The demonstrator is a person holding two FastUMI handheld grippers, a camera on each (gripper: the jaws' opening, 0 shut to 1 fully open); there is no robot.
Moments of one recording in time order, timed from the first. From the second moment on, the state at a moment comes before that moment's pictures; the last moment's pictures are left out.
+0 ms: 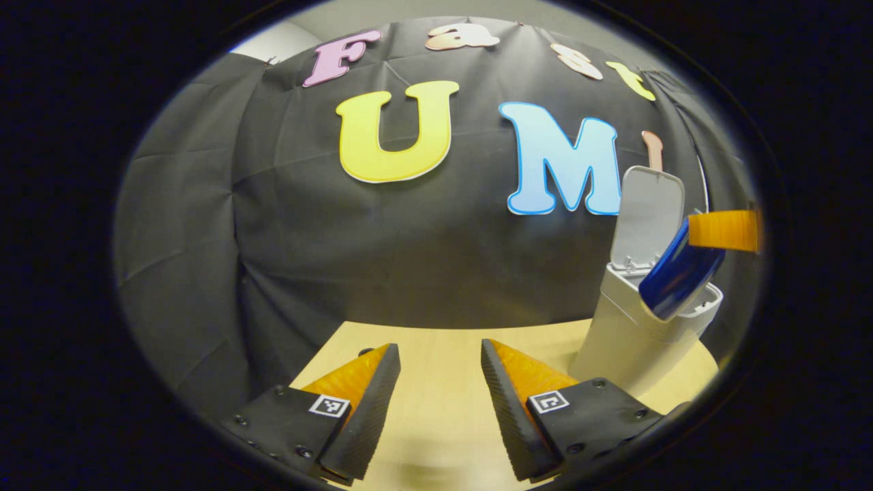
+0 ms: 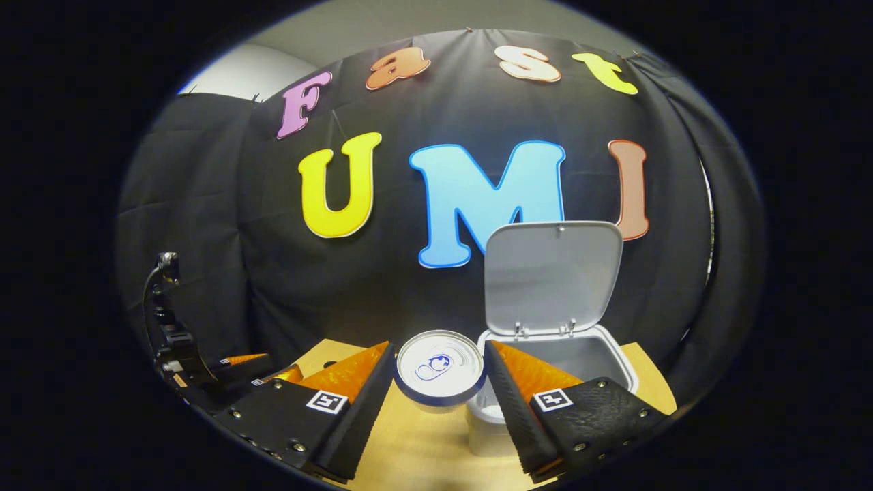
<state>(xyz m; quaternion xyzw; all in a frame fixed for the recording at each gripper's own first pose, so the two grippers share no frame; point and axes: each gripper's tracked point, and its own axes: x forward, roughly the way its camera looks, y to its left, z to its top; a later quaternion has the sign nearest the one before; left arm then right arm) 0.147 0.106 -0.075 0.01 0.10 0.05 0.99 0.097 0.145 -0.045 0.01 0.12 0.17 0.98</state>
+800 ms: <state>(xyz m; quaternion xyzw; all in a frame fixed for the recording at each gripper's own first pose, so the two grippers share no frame) 0.163 0.098 -0.083 0.02 0.12 0.05 0.99 0.149 0.060 -0.097 -0.03 0.17 0.08 0.98</state>
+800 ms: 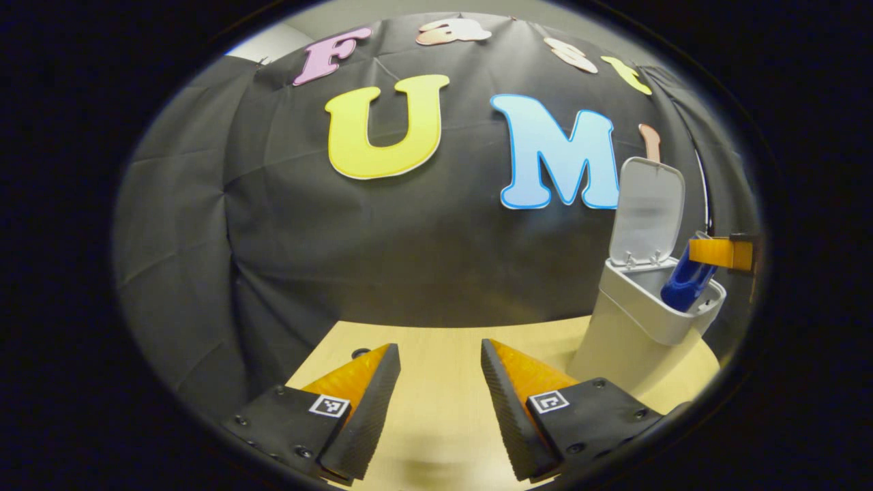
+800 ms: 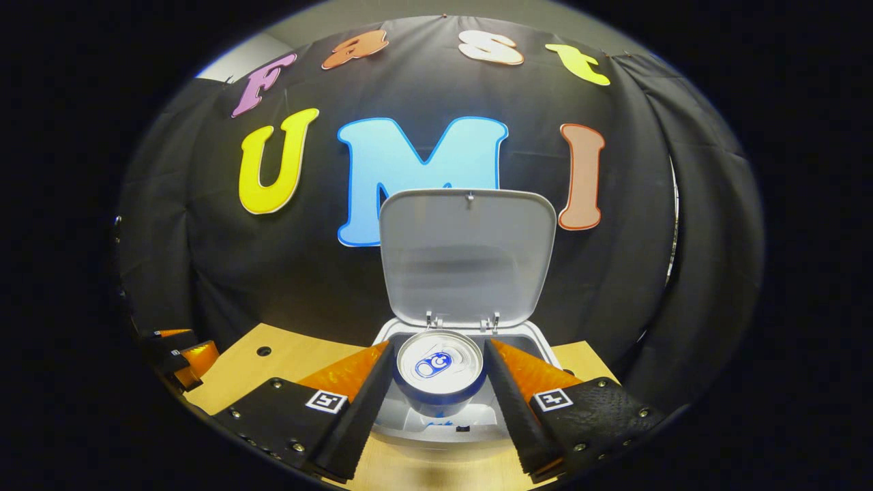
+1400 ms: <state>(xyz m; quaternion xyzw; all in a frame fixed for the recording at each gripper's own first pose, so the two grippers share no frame) 0.179 0.097 -0.100 0.02 0.13 0.05 0.99 0.174 0.036 -0.161 -0.03 0.23 0.06 0.97</state>
